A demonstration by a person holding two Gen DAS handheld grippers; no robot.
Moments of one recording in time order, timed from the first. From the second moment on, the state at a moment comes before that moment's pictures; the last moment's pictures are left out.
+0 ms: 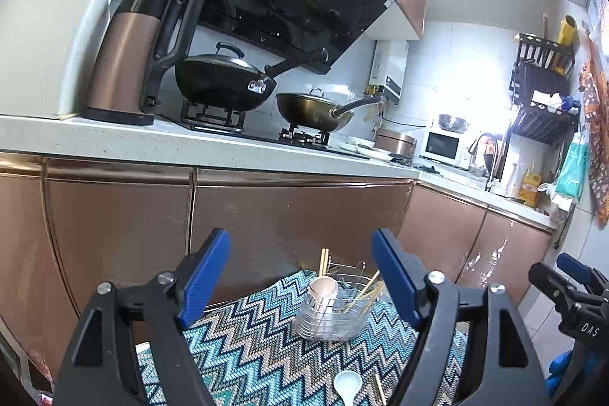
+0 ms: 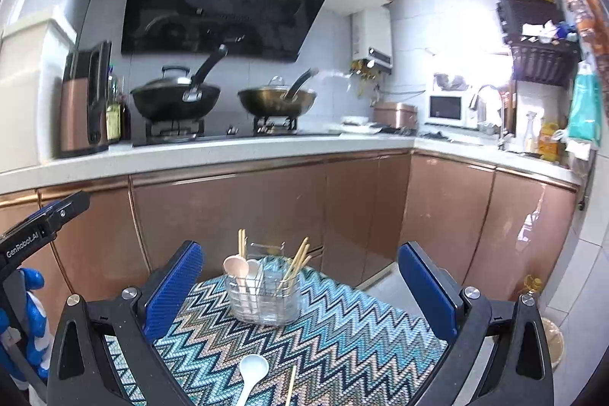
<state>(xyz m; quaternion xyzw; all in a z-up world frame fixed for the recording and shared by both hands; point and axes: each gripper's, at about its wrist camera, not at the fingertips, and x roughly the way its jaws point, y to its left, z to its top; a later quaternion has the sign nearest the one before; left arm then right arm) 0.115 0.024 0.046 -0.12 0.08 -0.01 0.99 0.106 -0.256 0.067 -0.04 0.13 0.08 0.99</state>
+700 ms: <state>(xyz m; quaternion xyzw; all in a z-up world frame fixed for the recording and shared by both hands) 0.050 0.025 0.070 -0.15 0.04 -0.04 0.99 0.031 -0.274 0.095 0.00 0.07 0.08 0.99</state>
